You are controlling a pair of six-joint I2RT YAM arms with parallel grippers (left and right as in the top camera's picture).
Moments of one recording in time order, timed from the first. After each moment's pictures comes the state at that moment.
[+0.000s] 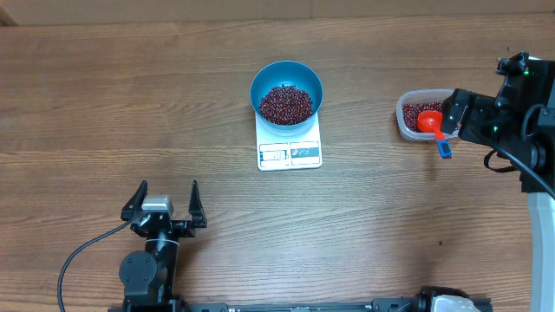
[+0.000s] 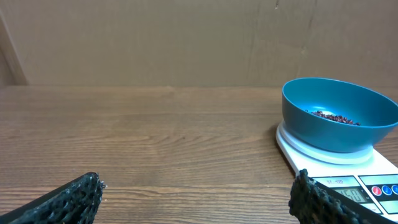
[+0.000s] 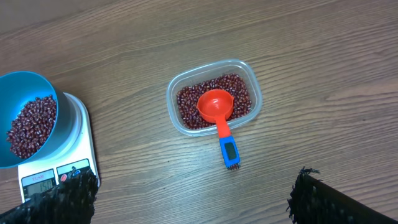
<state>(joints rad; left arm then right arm) 0.03 0.01 0.01 -0.08 0.04 -0.03 -0.11 1.26 1.54 -1.17 0.01 0.15</state>
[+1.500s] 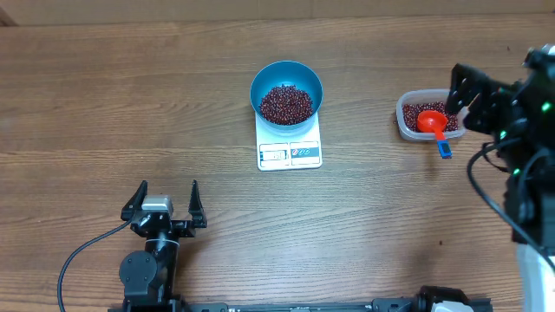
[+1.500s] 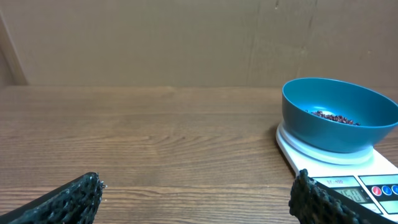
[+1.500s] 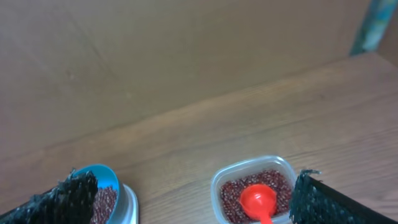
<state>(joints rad) 0.03 0.01 0.01 -0.08 0.04 -0.03 -0.11 1.03 1.25 -0.62 -0.07 0.25</state>
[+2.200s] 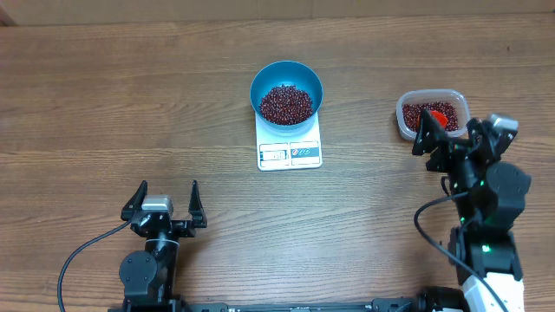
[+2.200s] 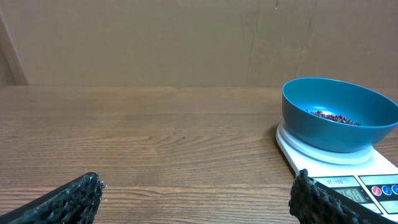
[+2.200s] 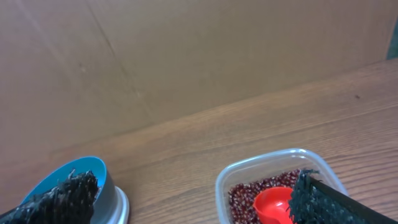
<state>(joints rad) 0.03 0.01 0.01 -0.08 0.04 -0.03 -0.11 0.77 0.48 0.13 -0.12 0.28</state>
